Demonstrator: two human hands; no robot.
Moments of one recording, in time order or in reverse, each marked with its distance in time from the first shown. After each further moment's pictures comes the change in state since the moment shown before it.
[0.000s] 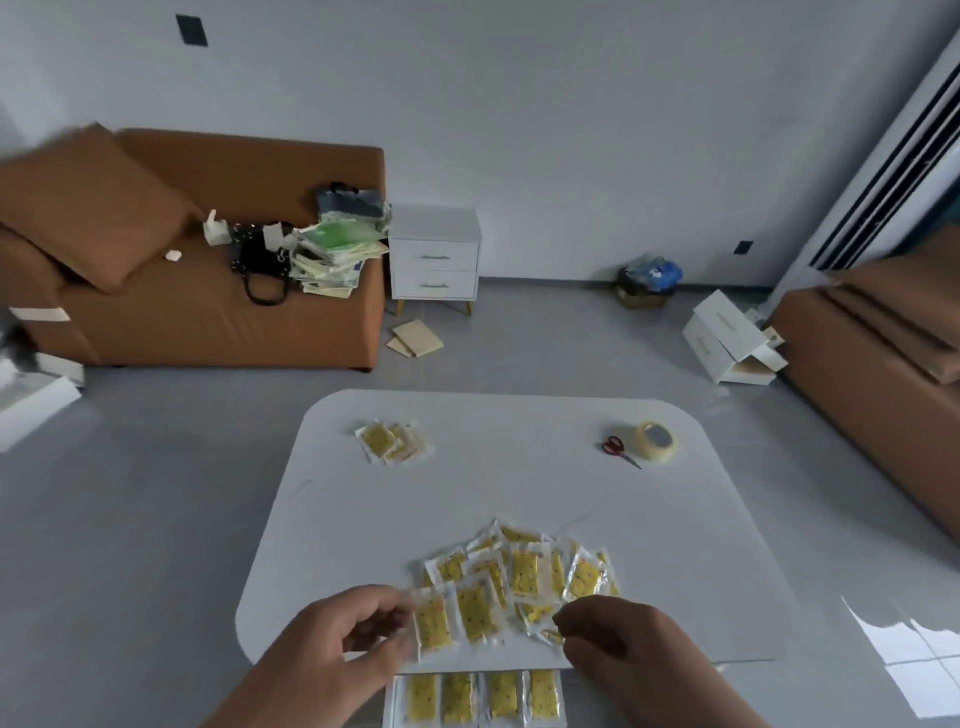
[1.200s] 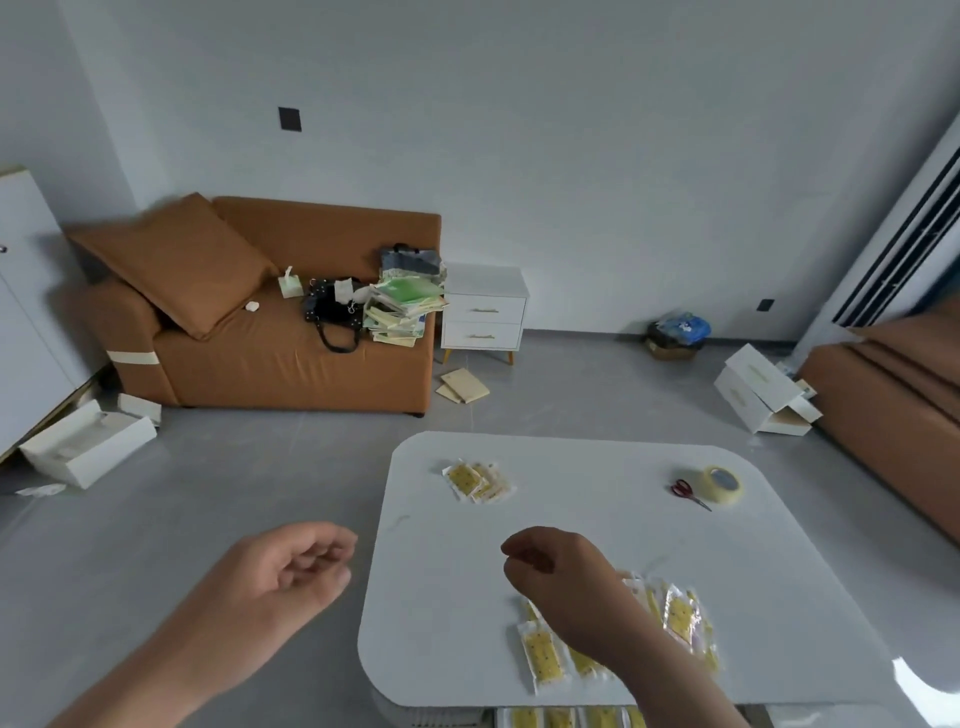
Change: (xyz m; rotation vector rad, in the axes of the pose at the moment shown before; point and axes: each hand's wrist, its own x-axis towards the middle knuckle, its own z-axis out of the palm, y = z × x) left_hand -0.098 -0.061 -0.247 -0.027 0.219 0.175; right_hand 0.029 -0.215 0.160 0.034 0.091 -0.083
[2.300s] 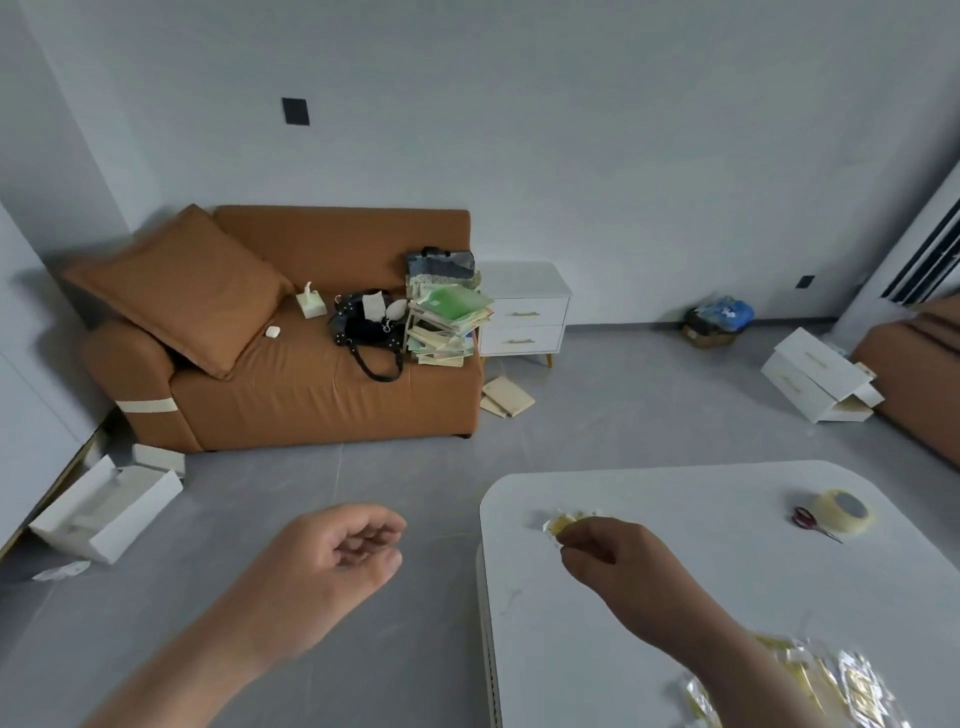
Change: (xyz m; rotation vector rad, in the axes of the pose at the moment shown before) left_hand 0.228 -0.085 -0.247 0.013 -0.082 0.040; right_hand 0.234 -0.176 0.116 0.060 0.090 0.119
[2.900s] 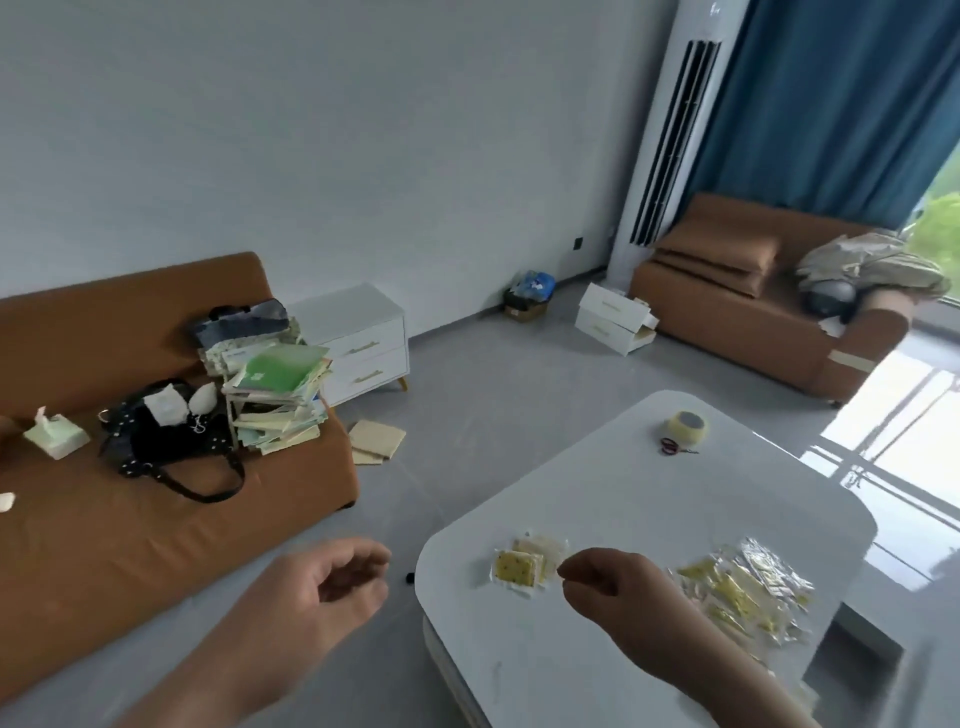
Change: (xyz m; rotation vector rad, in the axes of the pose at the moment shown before) left_hand 0.231 -0.014 -0.046 0.057 -0.485 0.082; right_hand 0.079 -0.042 0.016 0.087 0.348 0.310
